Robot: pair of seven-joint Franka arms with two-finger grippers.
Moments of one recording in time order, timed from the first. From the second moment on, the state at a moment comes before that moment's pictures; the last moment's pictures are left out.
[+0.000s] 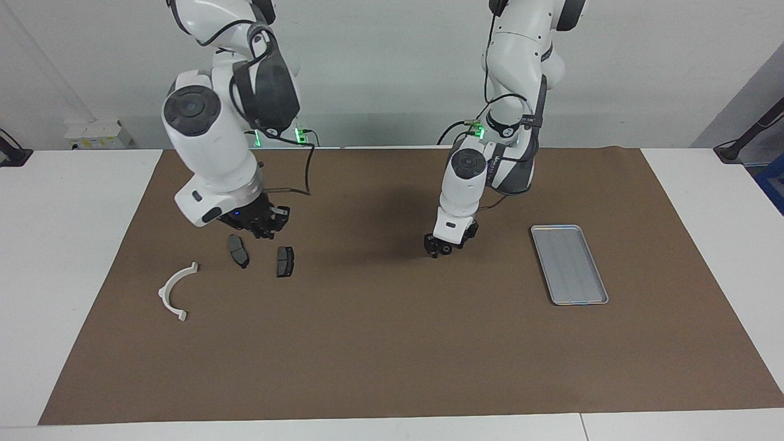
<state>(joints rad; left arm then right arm) -0.55 0.33 0.01 -2.03 0.00 2.37 -0.84 0.17 0.35 0.08 -1.31 -0.02 1.56 0.37</state>
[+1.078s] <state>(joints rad) -0.40 0.24 0.03 -2.01 0.01 2.20 -0.61 0.23 0.34 0.07 -1.31 -0.02 1.53 0.48</state>
